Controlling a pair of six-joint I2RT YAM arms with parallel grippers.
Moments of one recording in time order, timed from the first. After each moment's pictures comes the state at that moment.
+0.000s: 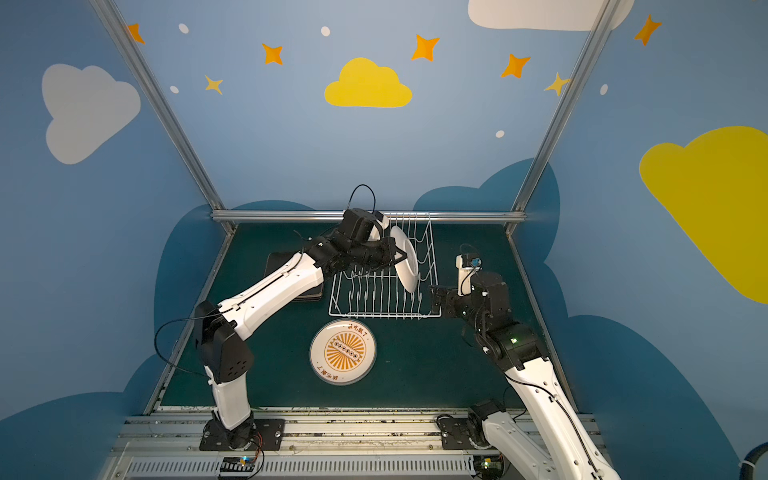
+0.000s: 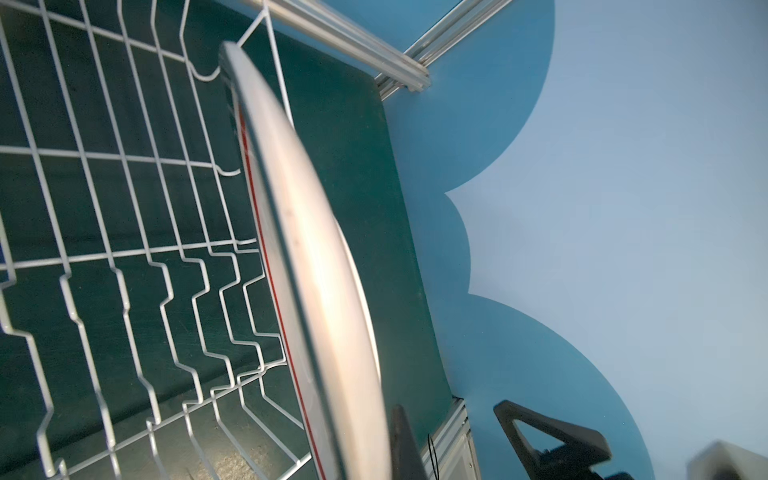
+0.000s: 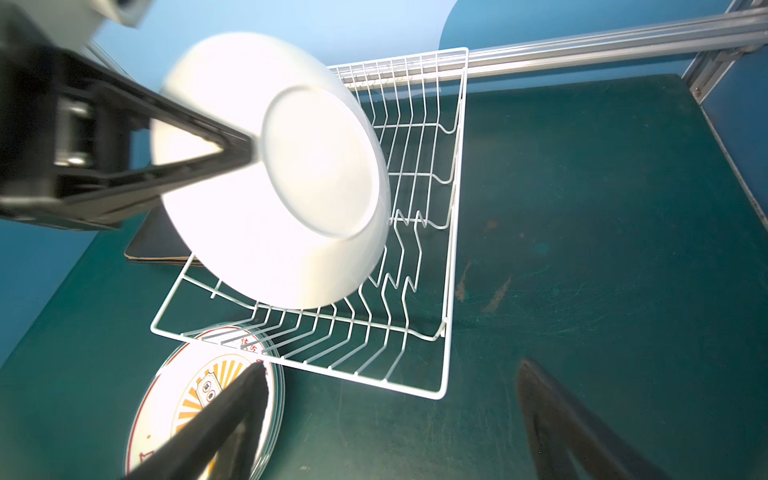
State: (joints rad) left arm -0.72 1.88 1.86 -0.54 0.32 -0.81; right arm 0.37 0.84 0.95 -0.64 0.00 0.27
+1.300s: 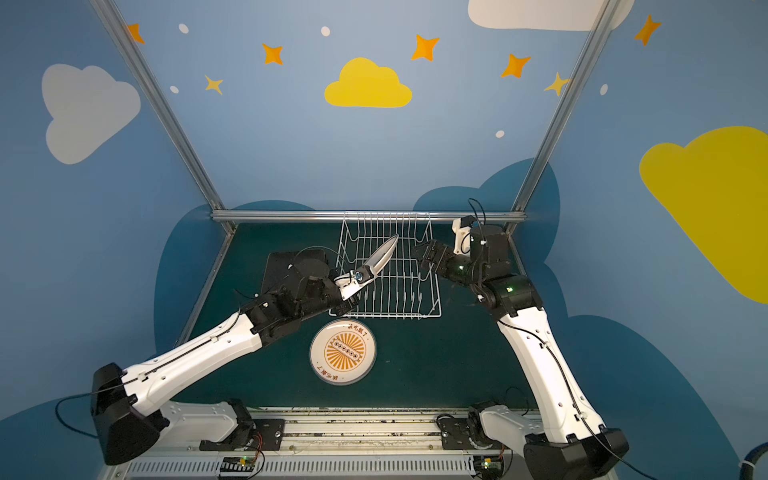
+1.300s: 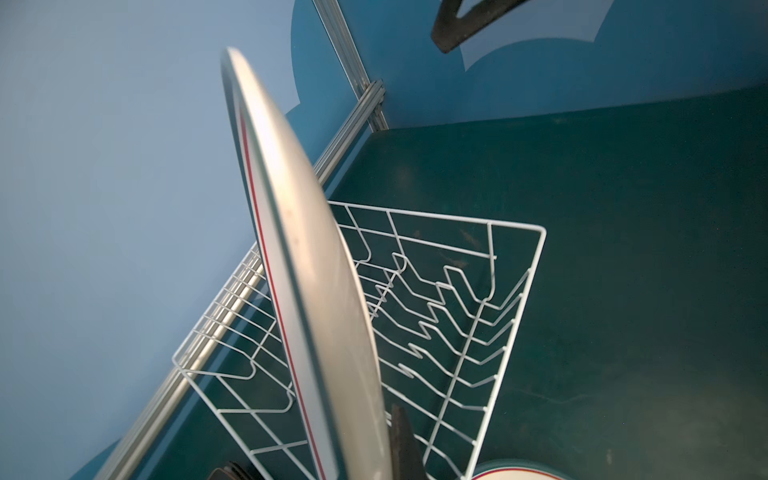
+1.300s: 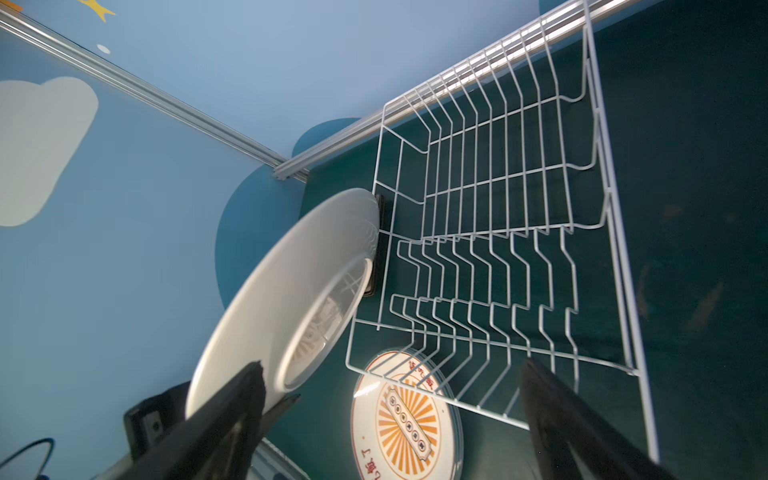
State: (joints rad) left arm -0.83 1.29 1.11 -0.26 -0.03 0.51; right arm 0.31 1.16 1.33 -0.67 -0.37 0.66
